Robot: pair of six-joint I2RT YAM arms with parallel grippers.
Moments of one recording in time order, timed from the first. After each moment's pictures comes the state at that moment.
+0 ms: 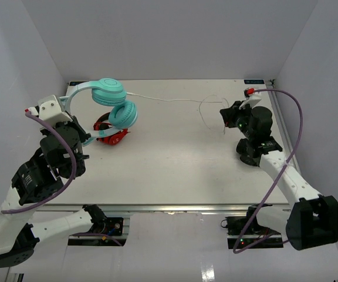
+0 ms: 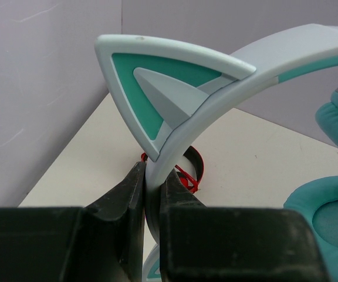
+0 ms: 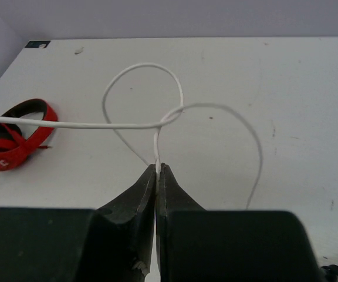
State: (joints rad) left arm -0.91 0.82 1.45 -0.82 -1.25 -0.36; right arm 0.29 1.10 0.76 0.21 -0.18 0.26
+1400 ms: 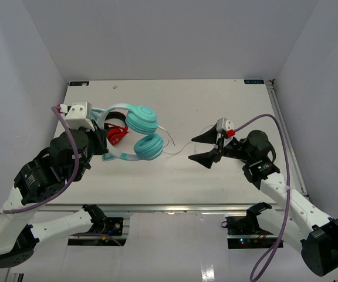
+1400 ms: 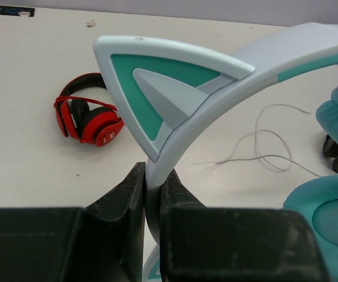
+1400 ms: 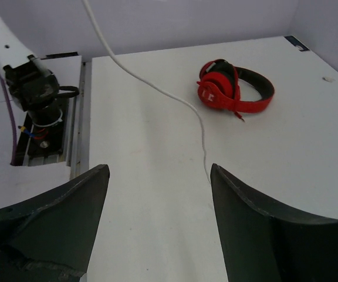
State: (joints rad) left arm -0.91 0.82 1.42 -0.97 -0.74 -0.42; right arm 0.46 0.90 0.57 0.41 -0.92 0.06
